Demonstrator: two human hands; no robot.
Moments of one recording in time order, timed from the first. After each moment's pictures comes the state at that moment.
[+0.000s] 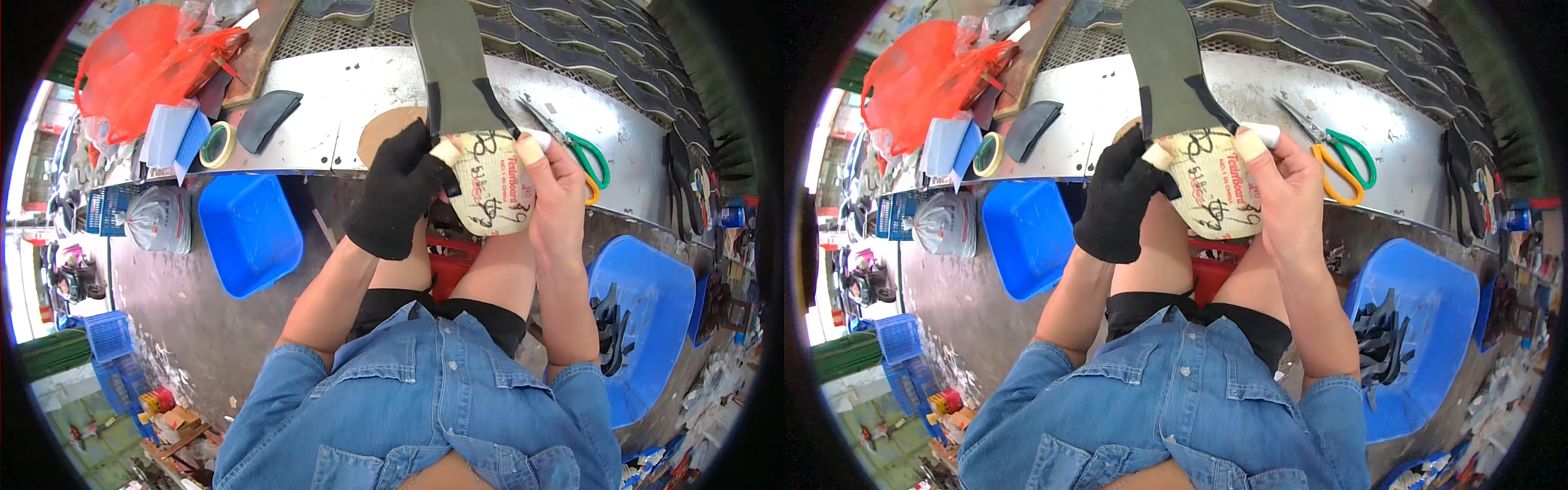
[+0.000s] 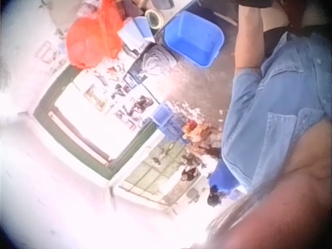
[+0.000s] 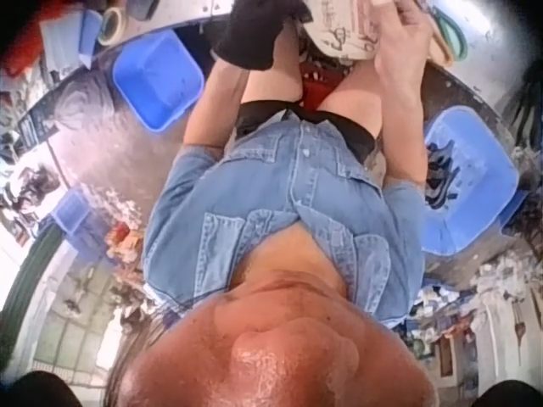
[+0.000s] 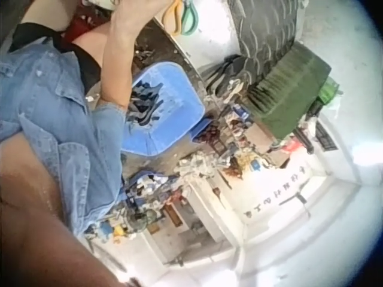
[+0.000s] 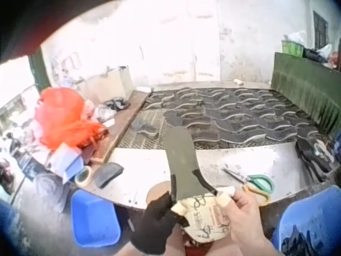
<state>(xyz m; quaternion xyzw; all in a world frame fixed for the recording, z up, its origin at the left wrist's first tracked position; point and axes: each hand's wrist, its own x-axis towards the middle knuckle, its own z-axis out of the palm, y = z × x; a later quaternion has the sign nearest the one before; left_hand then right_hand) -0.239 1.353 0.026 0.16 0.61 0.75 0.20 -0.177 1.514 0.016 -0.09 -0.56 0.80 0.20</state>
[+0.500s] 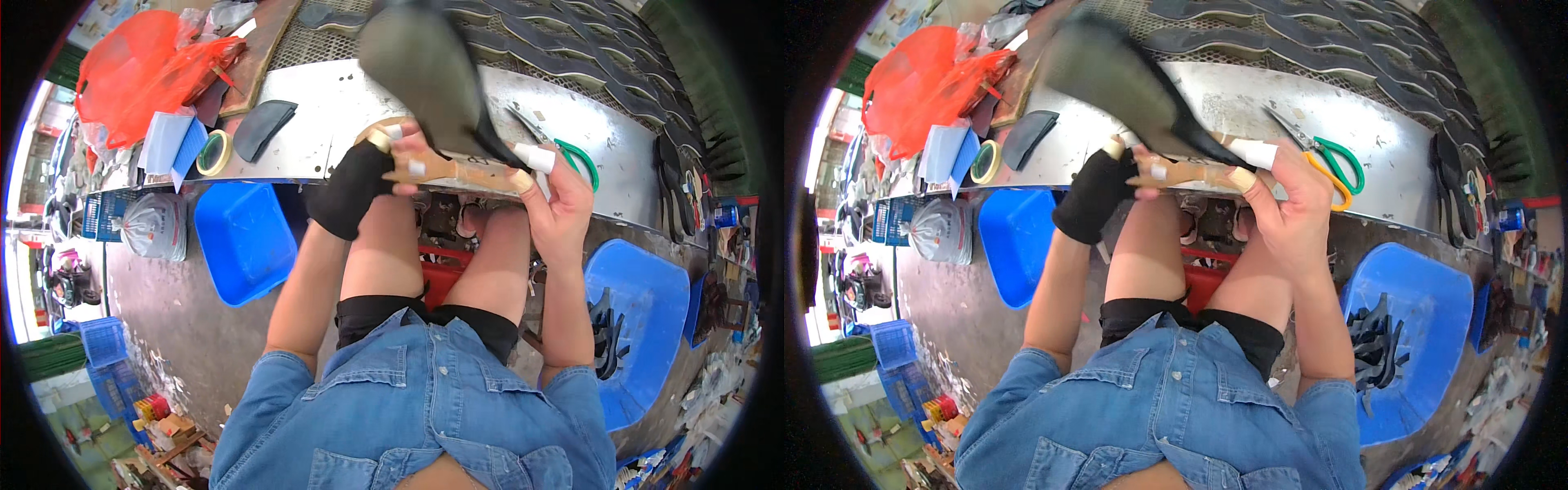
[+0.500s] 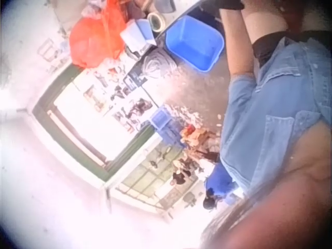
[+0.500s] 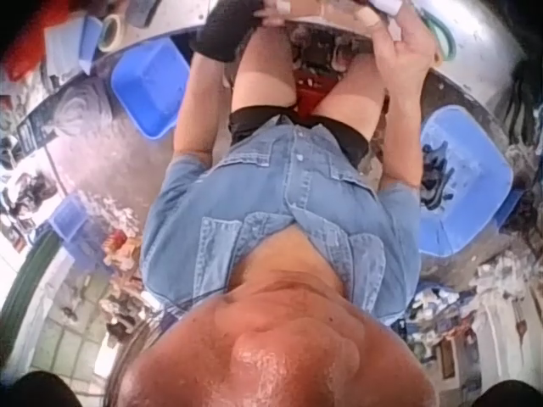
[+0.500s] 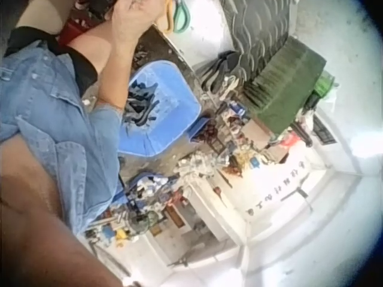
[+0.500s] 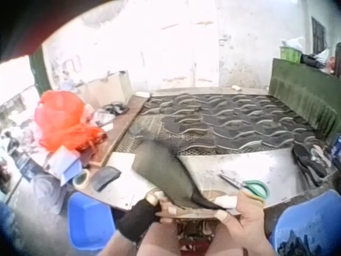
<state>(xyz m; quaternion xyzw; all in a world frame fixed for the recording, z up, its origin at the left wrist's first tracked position) -0.278 1.320 -0.014 0.15 0.54 0.76 0.33 -0.163 1.537 0.035 0.04 -0.81 0.50 0.29</state>
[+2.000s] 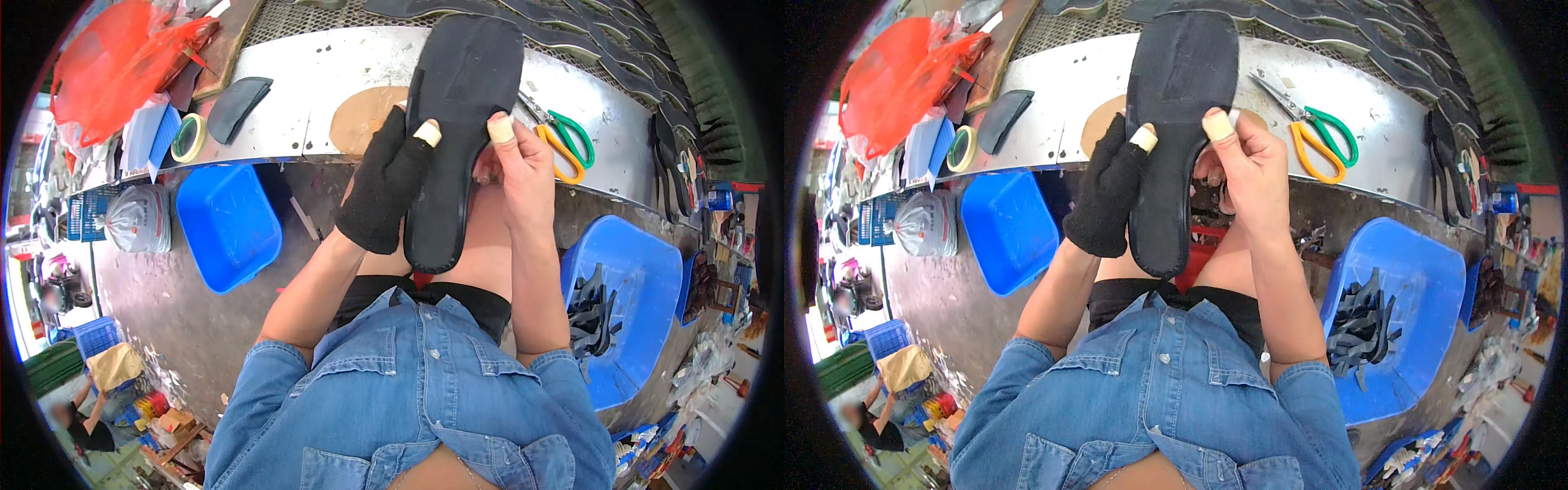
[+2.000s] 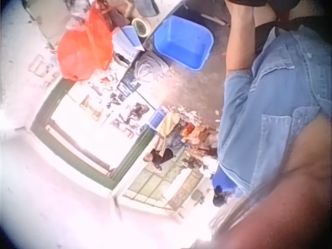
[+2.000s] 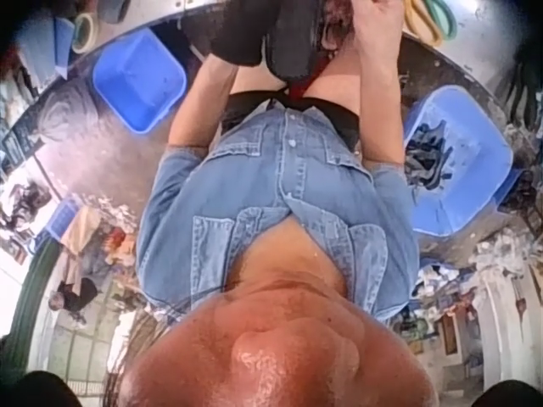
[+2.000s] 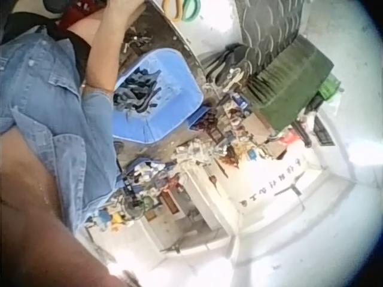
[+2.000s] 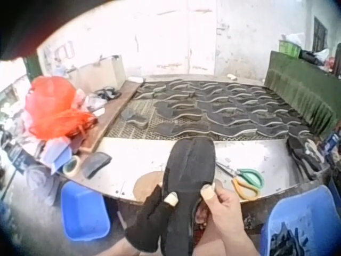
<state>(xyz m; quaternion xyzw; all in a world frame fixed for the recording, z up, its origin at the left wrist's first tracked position) -0.232 1.361 0.001 0.11 0.59 0.76 0.25 -0.177 1.517 -0.002 -0.12 -0.62 0.77 0.14</state>
